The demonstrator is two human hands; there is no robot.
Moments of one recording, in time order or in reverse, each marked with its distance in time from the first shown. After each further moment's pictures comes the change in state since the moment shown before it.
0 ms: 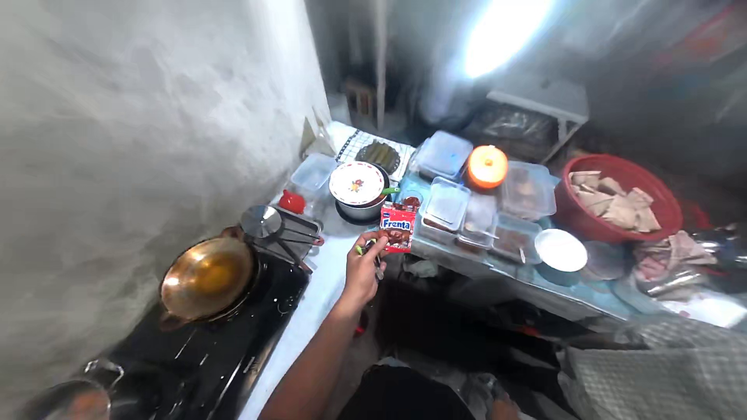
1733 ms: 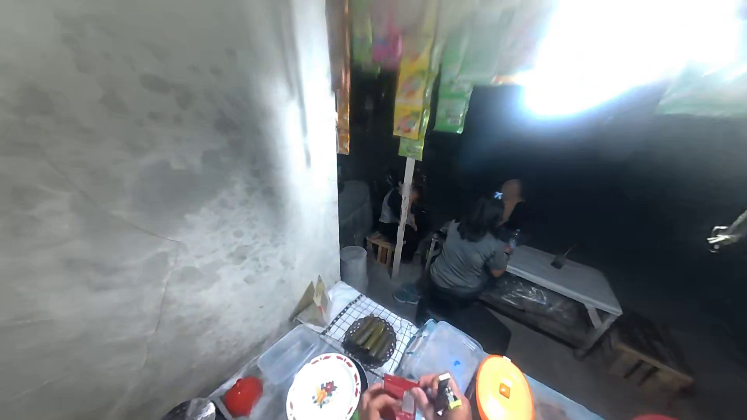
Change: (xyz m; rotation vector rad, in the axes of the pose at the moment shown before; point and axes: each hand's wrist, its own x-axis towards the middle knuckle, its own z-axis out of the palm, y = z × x) left_hand 0.214 0.007 0.160 0.674 0.082 0.615; right_hand 0.032 -0.489 -0.436 0.908 0.448 -1.573
